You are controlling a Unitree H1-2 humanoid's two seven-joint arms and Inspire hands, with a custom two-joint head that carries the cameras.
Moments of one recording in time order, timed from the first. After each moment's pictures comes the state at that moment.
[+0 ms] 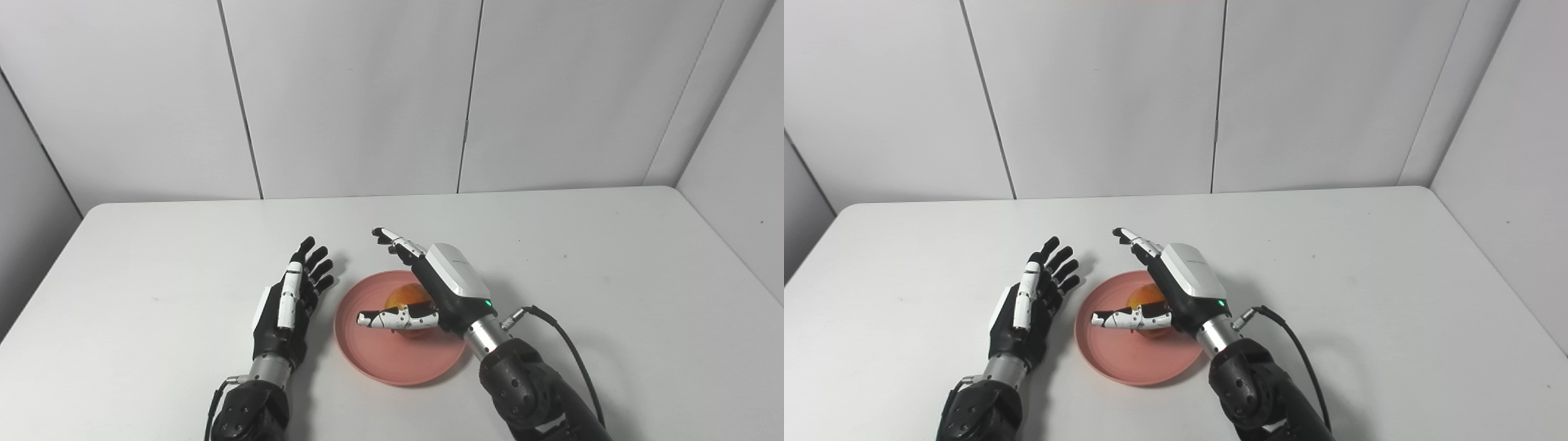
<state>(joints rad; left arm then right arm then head) -0.22 -0.08 0.01 0.15 -0.17 0.12 -0.08 -0.34 -0.14 0.38 0.00 -0.60 0.06 0.05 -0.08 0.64</state>
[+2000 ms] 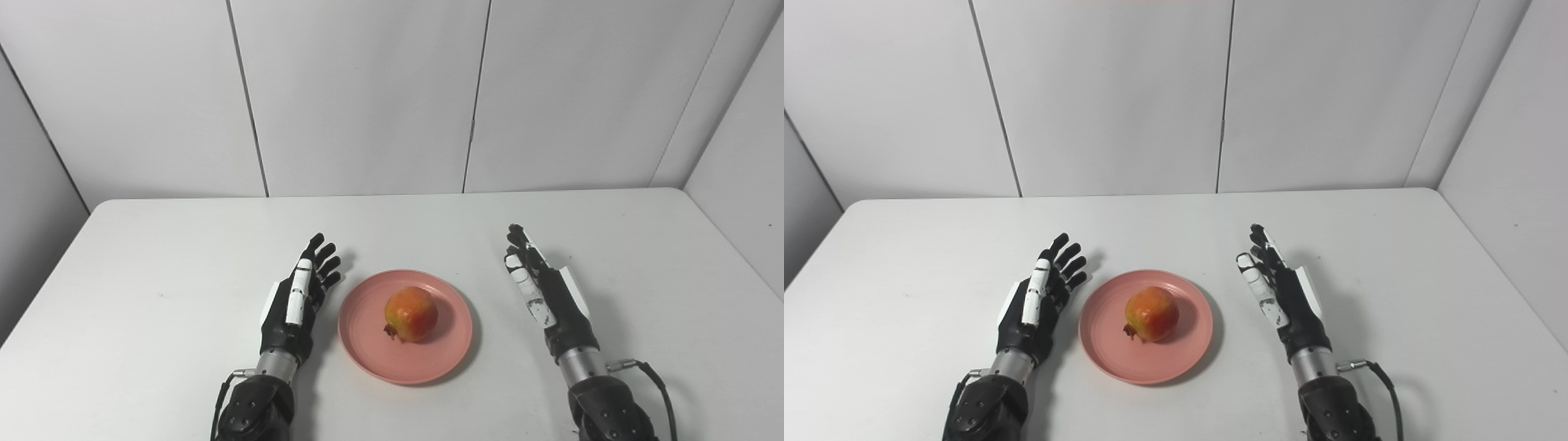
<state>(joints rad) -0.23 -0.07 0.01 0.18 -0.15 0.07 -0.09 -0.14 -0.07 0.00 -0.11 -0.13 0.15 0.06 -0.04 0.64</state>
